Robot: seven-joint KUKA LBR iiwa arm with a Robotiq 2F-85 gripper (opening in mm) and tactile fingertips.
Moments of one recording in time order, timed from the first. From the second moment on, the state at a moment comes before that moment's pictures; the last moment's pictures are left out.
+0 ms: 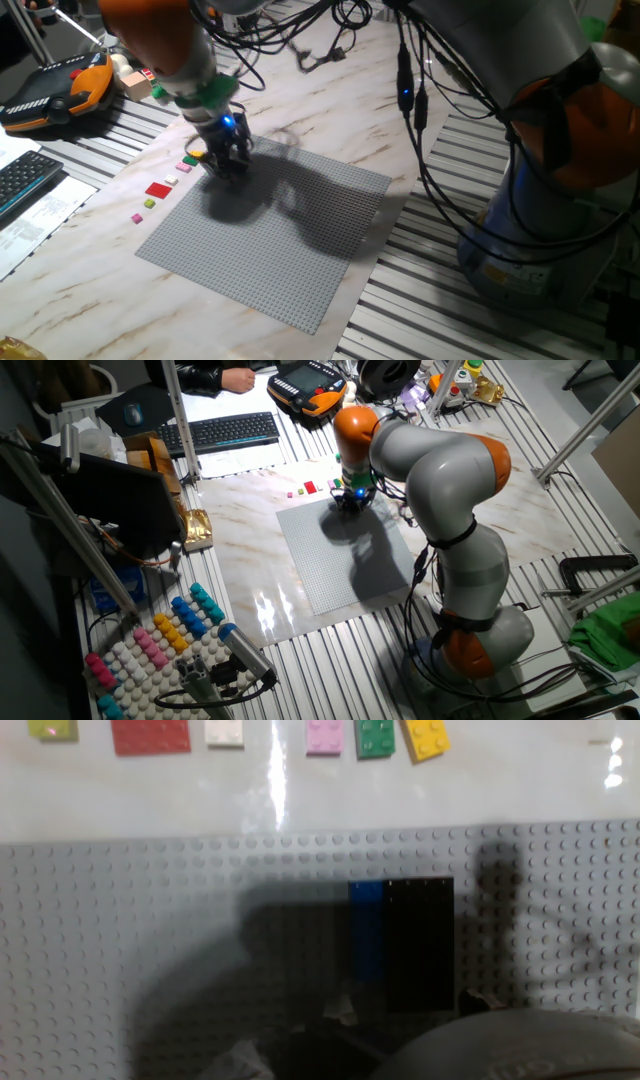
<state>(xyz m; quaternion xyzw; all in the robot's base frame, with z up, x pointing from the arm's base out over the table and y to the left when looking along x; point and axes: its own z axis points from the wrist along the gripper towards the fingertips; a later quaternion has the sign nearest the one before) 0.565 0.049 0.033 0.00 -1.00 0.05 0.06</state>
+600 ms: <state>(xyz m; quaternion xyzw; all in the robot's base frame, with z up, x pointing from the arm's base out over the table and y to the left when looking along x) 0.564 0.044 0.028 0.01 -1.00 0.04 0.06</state>
